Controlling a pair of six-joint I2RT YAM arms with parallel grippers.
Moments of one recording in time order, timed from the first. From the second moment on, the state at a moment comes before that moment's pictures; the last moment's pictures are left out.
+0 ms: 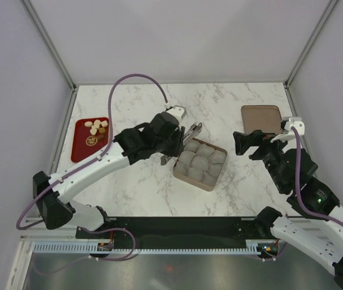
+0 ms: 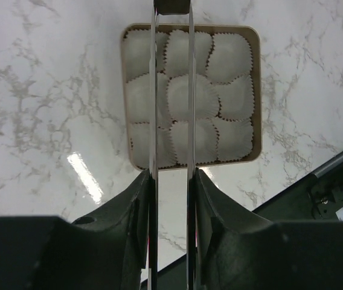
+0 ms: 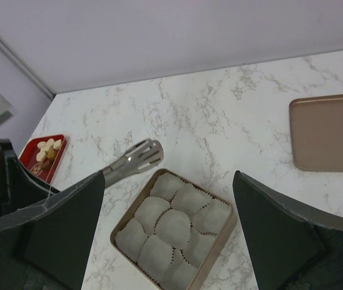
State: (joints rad) left arm -0.91 1.39 1.37 -0.72 -0.18 -0.44; right arm 0.72 0.58 0.95 -0.46 0.48 0.39
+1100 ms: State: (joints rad) left arm -1.09 1.71 1.45 -0.60 -0.14 -0.44; right arm 0.72 0.54 0.96 -0.47 0.60 0.38
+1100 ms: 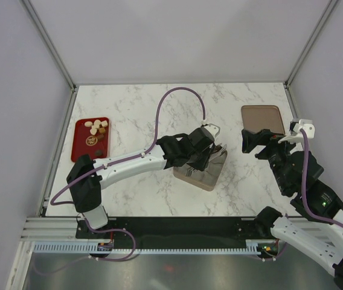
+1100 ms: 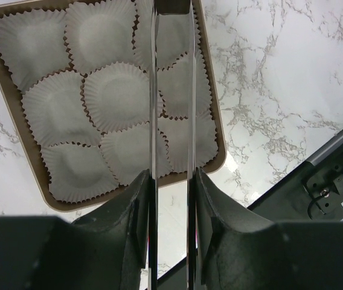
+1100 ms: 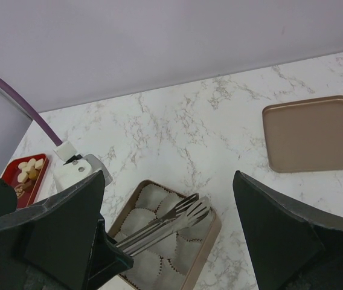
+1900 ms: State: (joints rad) left arm -1.09 1.71 1.45 -0.64 -0.16 -0.45; right arm 0.72 0.56 0.96 -0.47 0.60 0.38
